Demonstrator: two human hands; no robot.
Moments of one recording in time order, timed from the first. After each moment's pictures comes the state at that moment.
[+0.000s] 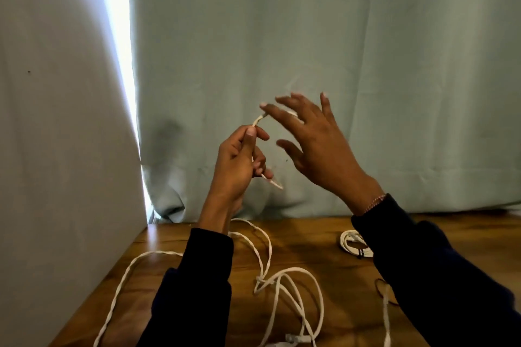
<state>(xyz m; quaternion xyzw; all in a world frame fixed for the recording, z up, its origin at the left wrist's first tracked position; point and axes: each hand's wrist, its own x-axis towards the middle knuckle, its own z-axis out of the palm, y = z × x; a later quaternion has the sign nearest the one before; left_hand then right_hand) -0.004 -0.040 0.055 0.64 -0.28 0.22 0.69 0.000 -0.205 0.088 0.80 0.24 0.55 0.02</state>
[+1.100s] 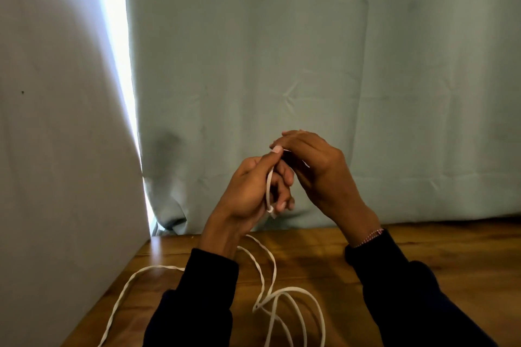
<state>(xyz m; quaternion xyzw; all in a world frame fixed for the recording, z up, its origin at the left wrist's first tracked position) -0.023 -0.064 0.058 0.60 -0.35 0.02 0.72 0.000 -0.215 0.061 0.71 0.37 0.57 -0.19</state>
